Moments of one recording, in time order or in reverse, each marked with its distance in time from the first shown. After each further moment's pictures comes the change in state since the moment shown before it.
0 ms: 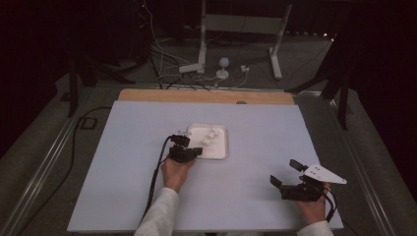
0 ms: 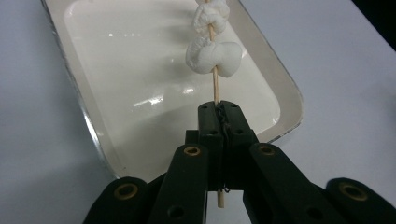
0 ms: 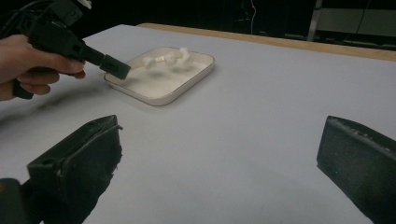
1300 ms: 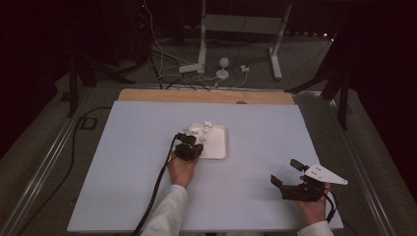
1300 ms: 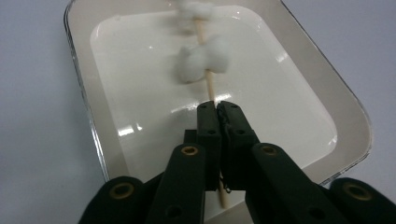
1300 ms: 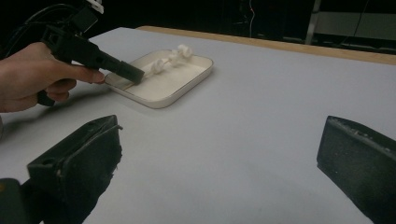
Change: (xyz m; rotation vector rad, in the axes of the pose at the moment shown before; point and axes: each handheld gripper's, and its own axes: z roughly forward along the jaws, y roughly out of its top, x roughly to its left) left arm -0.006 0.005 0.029 -0.004 0.175 0.042; right arm 0.000 0.000 -0.002 -0.012 -0.004 0.000
